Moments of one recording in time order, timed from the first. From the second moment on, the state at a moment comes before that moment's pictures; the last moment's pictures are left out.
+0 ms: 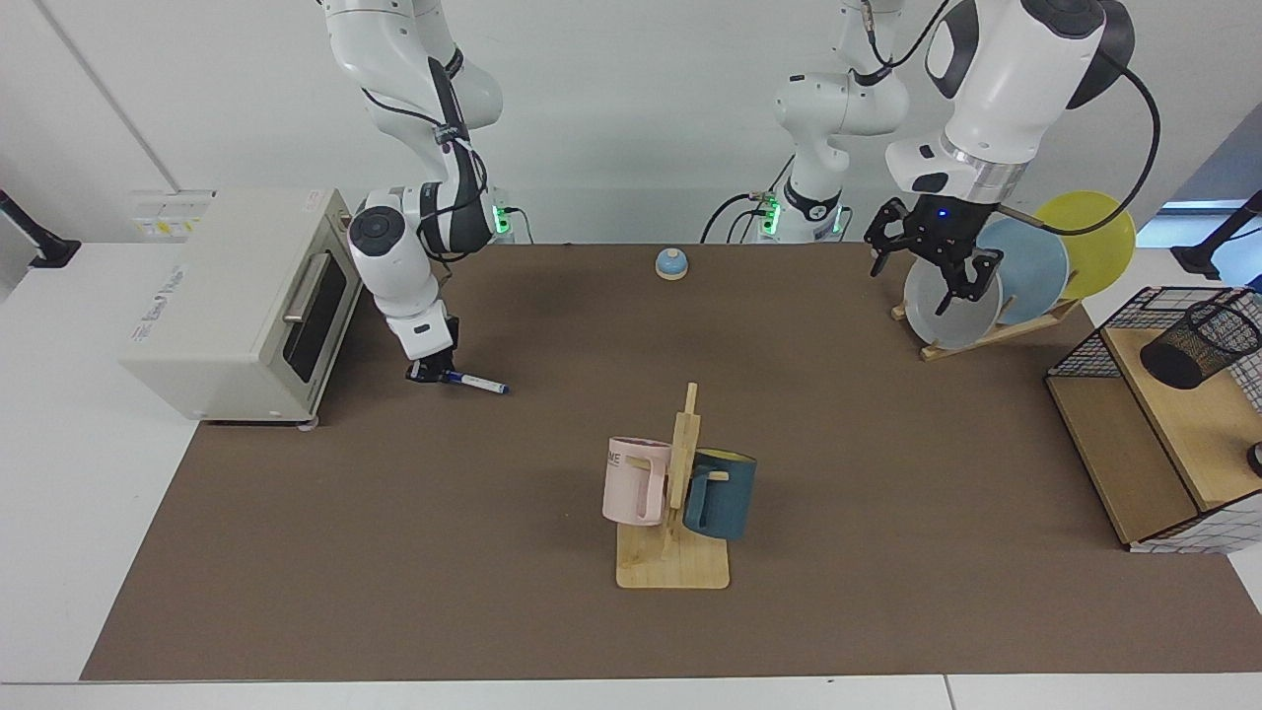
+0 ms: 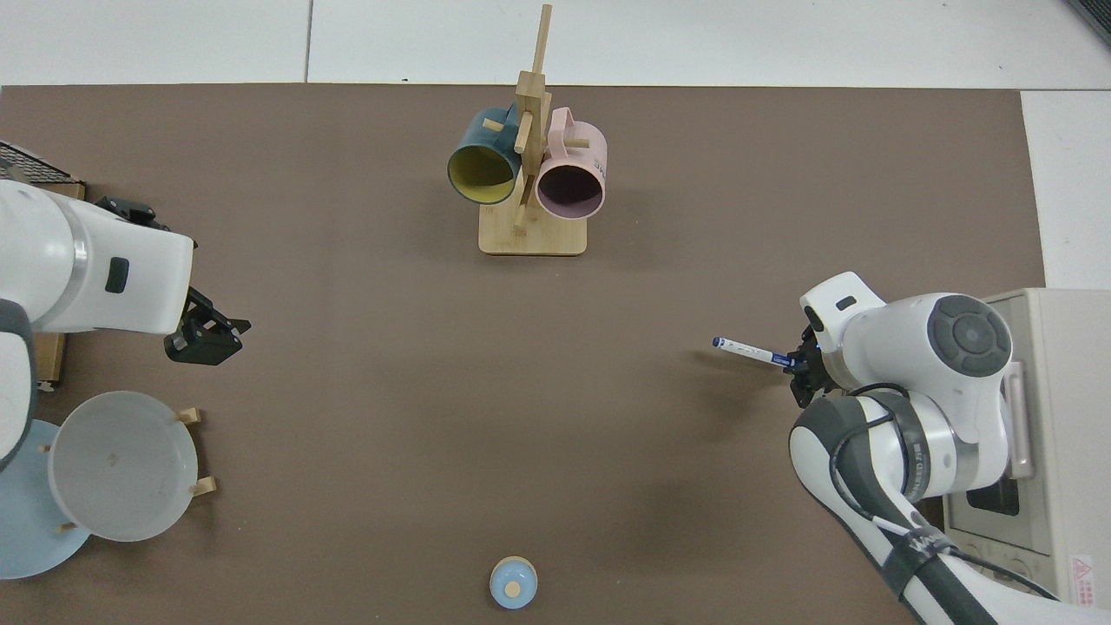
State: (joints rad) left arm -0.15 -0.05 -0.01 -1.73 -0.03 1.81 0.89; right arm 0.16 0.05 -0.04 -2.29 0.01 2.34 -1.15
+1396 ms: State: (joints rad) left arm -0.15 -0.08 -0.01 -1.85 -0.26 1.72 1.59; right arm 0.70 0.03 -0.03 -1.85 0.21 2.16 -0.63
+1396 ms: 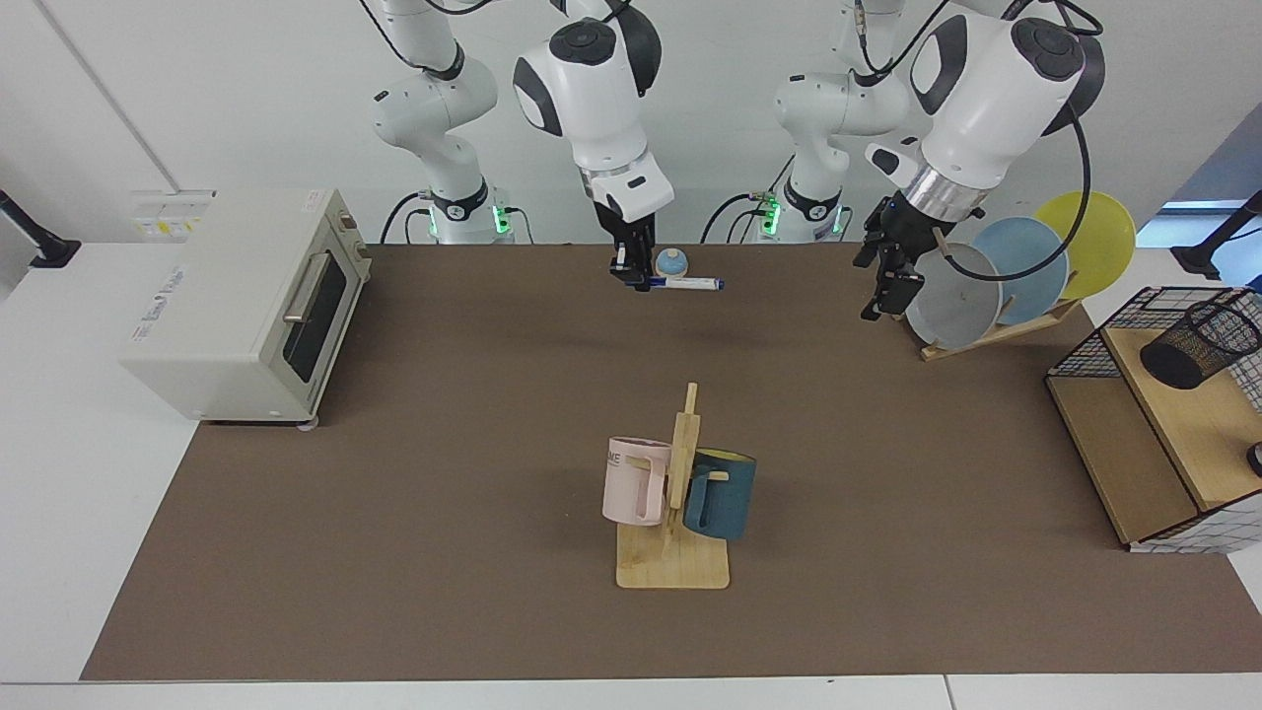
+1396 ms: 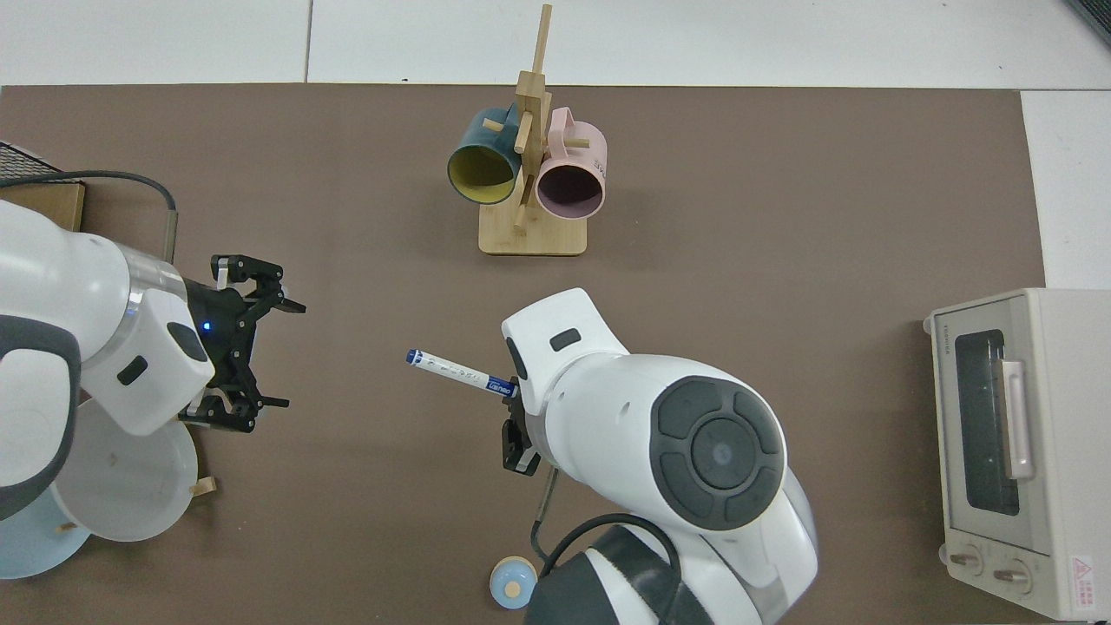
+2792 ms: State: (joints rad) left arm -0.22 -0.16 -0.13 -1.96 -0.20 1.80 1.75; right arm 0.82 0.11 -0.03 -1.83 0.24 2.24 -0.53
